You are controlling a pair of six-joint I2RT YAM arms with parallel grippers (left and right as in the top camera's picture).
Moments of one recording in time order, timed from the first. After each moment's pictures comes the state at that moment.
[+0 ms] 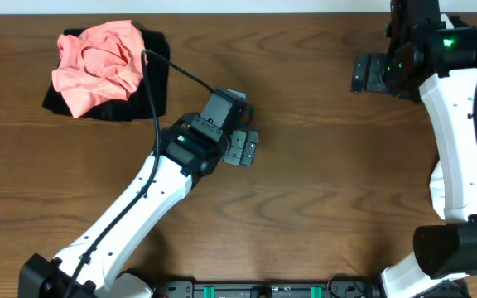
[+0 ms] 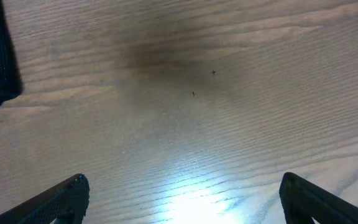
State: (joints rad) left arm -0.59 1.45 1.20 -0.79 -0.11 -0.26; right arm 0.10 1.76 1.90 -1.33 0.13 0.27
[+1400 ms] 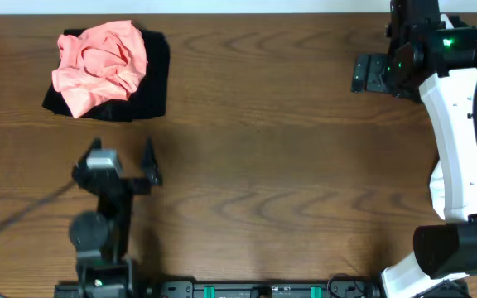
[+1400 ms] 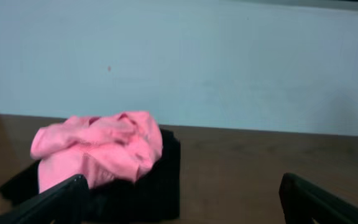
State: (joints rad) left arm 0.08 0.36 0.19 0.19 0.11 -0.09; right arm 0.10 1.76 1.90 -1.33 0.14 0.27
